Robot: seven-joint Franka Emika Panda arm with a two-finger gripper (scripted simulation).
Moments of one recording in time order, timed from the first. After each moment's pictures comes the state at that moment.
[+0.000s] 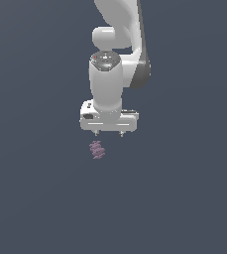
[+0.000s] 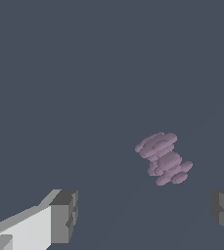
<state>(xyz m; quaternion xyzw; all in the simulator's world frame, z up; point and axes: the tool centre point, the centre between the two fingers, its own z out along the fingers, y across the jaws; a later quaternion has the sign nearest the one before) 0.003 -0.016 0.187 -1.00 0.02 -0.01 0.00</state>
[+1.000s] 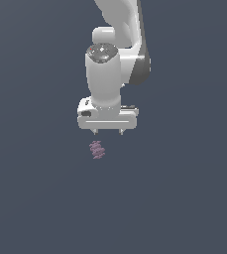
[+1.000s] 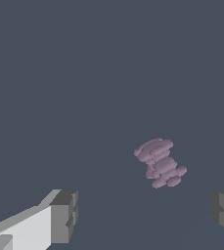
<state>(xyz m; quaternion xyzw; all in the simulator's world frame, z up) 0.008 -0.018 0.204 -1.00 0.01 -0.02 0.01</state>
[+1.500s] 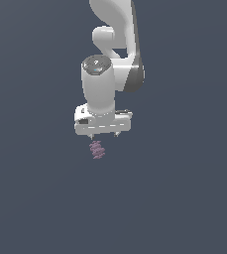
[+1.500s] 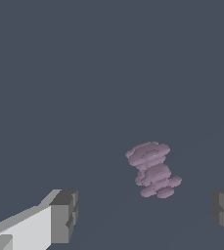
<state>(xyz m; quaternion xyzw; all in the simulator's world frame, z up) 0.007 -0.035 0.178 -1.00 -0.06 -0.02 0.01</state>
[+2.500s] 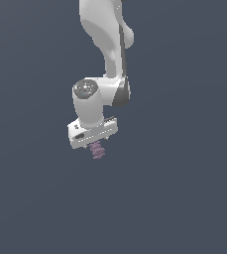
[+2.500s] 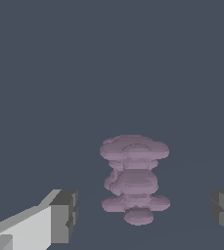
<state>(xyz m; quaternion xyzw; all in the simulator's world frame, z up) -0.003 -0.076 0.110 -0.97 -0.22 0.00 0.00</state>
